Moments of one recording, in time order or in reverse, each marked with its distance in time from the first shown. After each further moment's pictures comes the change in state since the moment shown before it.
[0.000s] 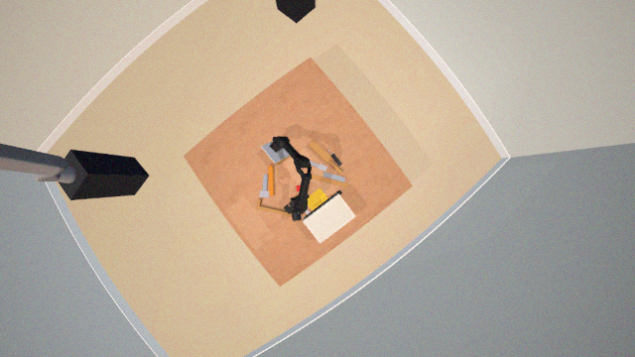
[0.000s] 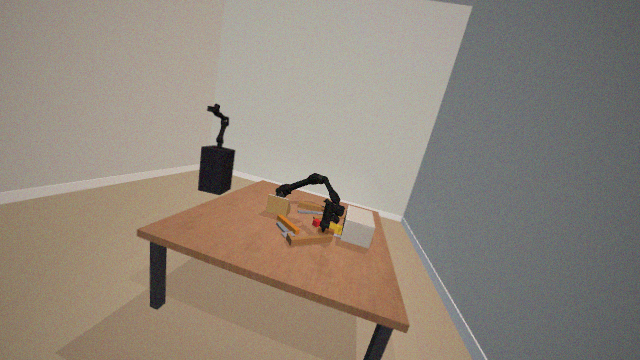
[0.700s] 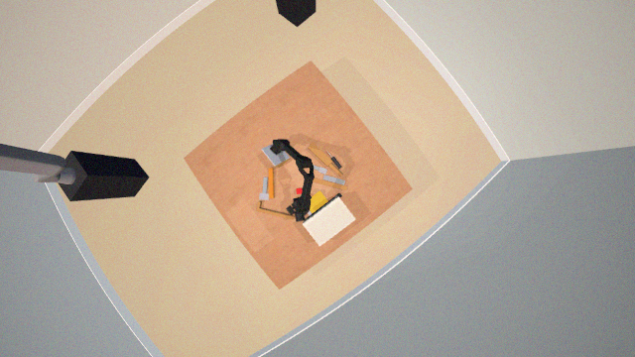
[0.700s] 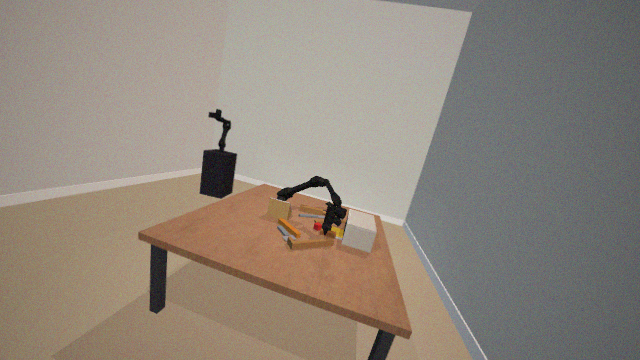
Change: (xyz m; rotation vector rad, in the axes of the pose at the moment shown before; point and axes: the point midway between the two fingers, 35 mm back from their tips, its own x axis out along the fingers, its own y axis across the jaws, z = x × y) arm 0.000 0.022 0.003 -0.001 -0.001 -0.006
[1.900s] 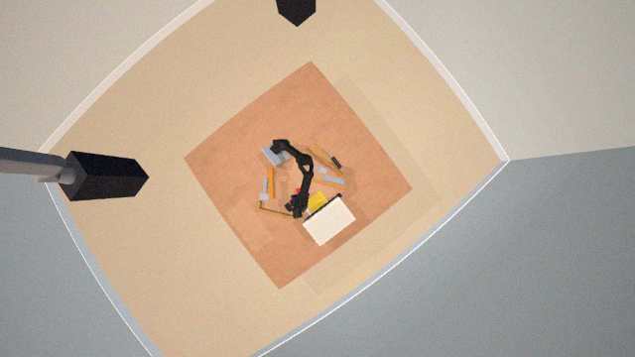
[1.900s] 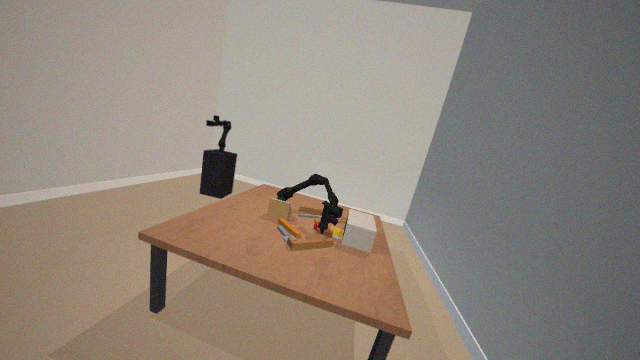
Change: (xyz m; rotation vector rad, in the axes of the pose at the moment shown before) arm 0.001 0.003 -0.024 0.000 -0.004 0.006
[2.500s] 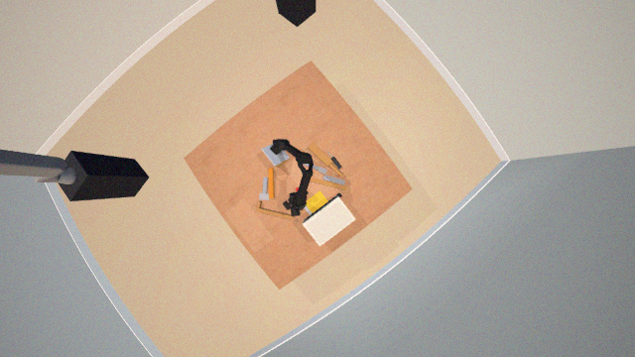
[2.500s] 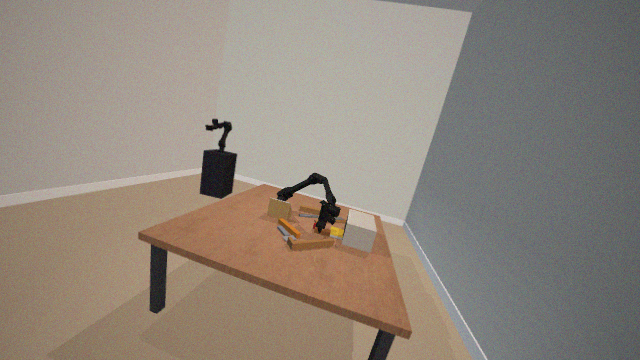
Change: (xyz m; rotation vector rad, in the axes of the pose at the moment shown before) arm 0.000 0.000 -0.017 0.000 0.000 0.000
